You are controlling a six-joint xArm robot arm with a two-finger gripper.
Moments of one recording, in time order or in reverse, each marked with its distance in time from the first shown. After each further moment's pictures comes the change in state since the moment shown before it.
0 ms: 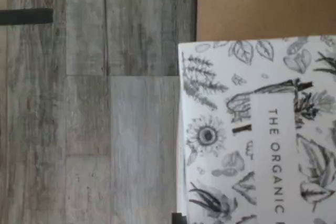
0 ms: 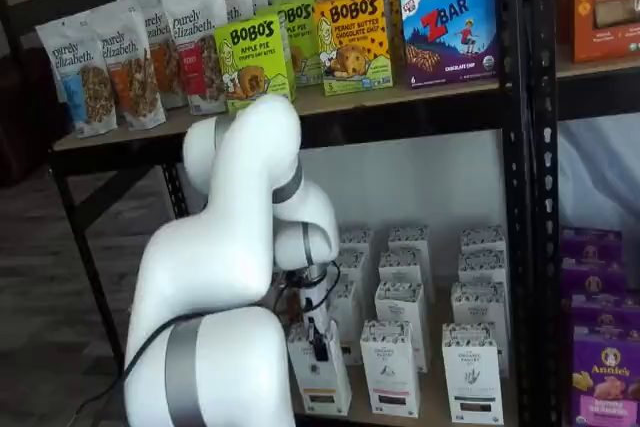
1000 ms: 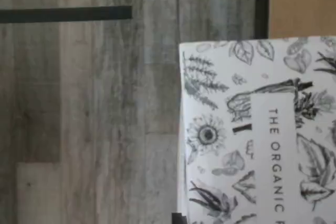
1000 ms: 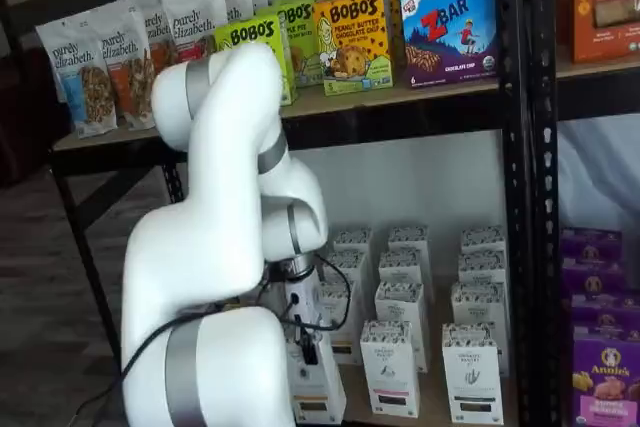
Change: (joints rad) arm 0.025 -0.314 0.391 -0.058 -0.035 0.078
